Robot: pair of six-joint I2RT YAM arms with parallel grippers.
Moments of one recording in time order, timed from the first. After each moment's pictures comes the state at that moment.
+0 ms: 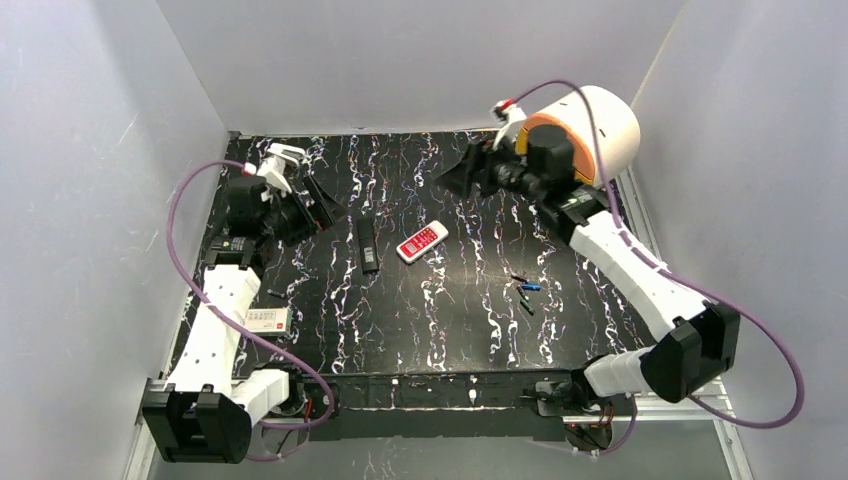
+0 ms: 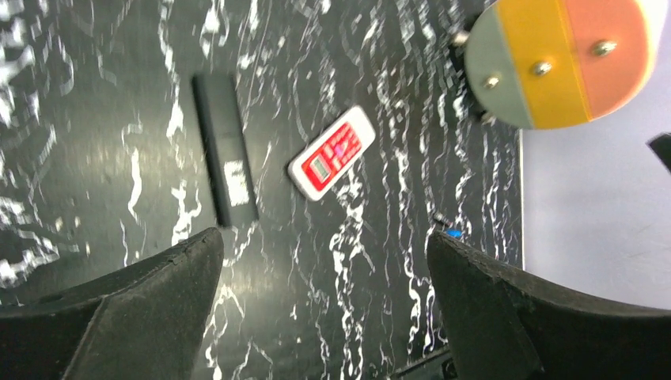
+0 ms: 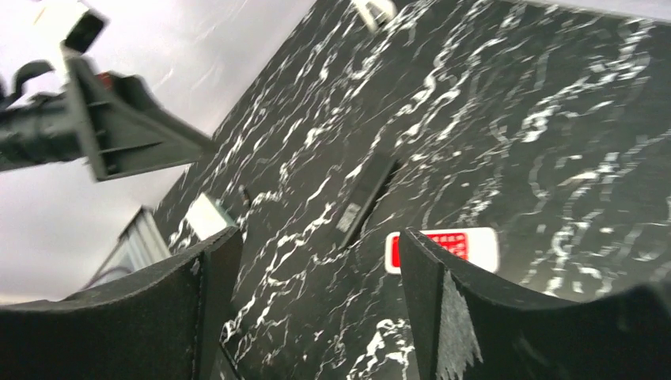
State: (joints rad) left arm -0.03 1.05 1.04 -0.53 0.40 -0.52; right arm 0.46 1.34 1.29 -0.15 -0.45 0.43
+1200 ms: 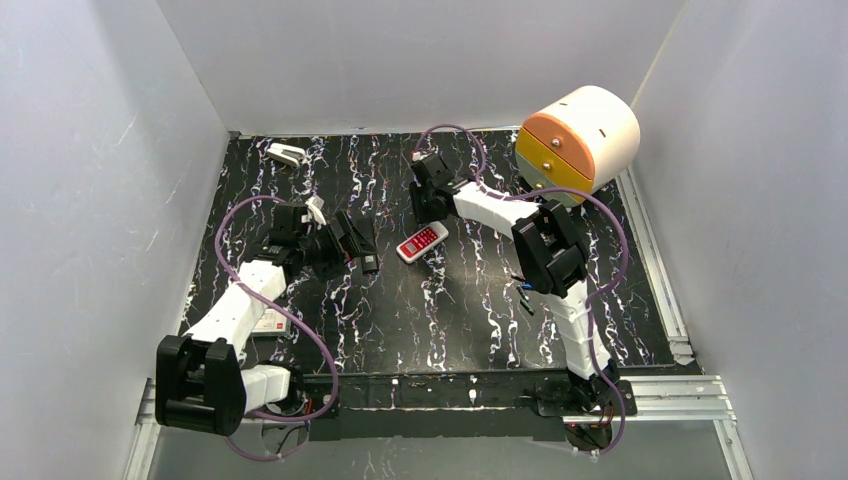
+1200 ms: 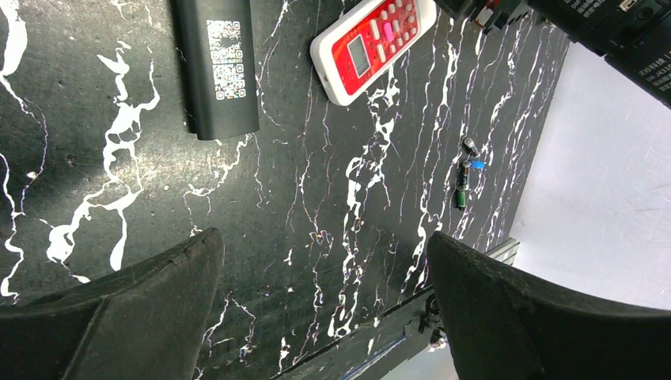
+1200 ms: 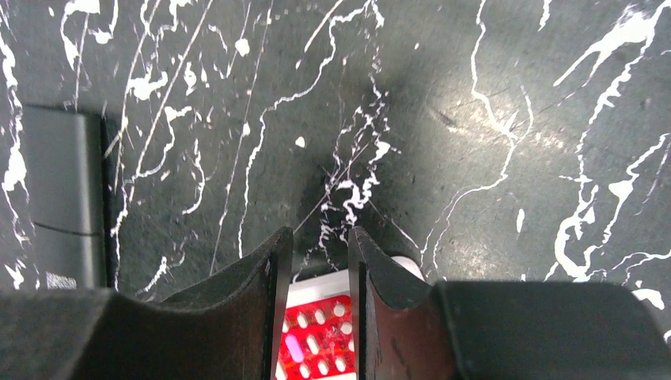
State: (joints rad) left arm -0.15 1.19 0.75 -0.39 0.46 -0.67; right arm 0.70 2.25 1.78 -0.43 0.04 0.38
